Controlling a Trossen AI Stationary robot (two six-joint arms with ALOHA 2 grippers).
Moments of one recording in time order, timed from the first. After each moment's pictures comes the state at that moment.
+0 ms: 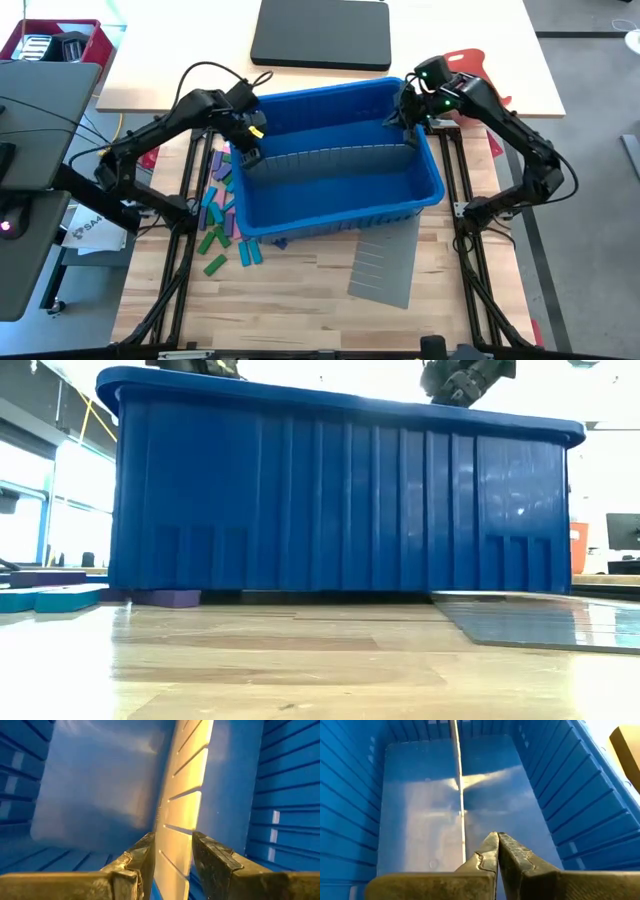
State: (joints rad) left arm 0.69 1.42 1.42 -1.21 0.26 0.23; right arm -0.83 1.42 1.49 -0.96 -0.52 -0.71
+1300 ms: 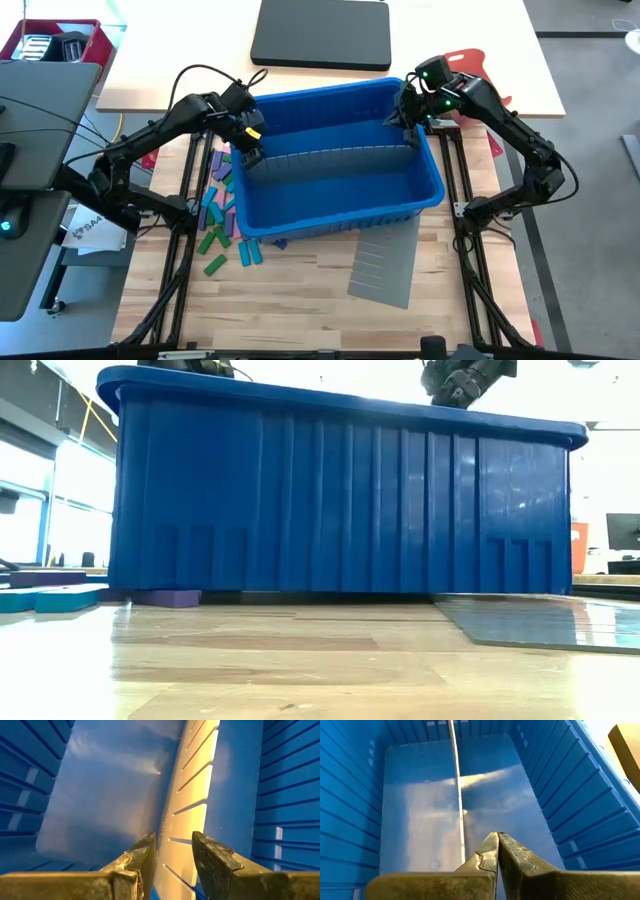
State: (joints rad) left arm 0.69 1.36 1.35 -1.10 0.26 0.20; right arm -0.83 1.41 1.49 -0.96 -0.52 -0.68
